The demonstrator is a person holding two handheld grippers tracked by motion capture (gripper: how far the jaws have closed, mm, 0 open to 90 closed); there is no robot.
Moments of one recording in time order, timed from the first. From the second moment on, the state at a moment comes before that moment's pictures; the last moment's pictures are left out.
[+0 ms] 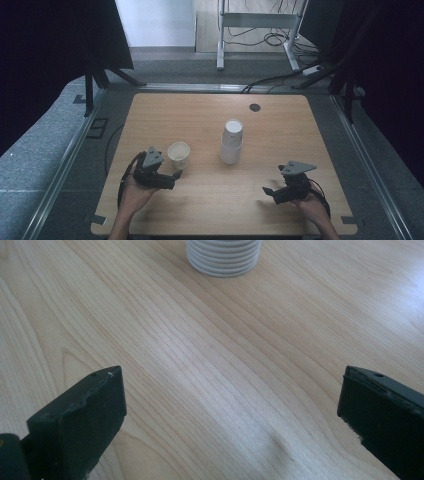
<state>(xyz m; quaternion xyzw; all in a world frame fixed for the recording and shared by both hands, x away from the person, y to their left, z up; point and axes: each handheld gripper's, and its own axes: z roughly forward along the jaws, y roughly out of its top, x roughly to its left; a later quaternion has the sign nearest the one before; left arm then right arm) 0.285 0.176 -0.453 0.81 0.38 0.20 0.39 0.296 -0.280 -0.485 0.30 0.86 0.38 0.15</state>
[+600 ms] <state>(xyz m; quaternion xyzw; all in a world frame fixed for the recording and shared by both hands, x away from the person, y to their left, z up) 0.260 0.160 -0.508 0.86 0.37 0.16 0.31 0.300 -0.286 -0.510 0.34 0.87 0.34 0.12</state>
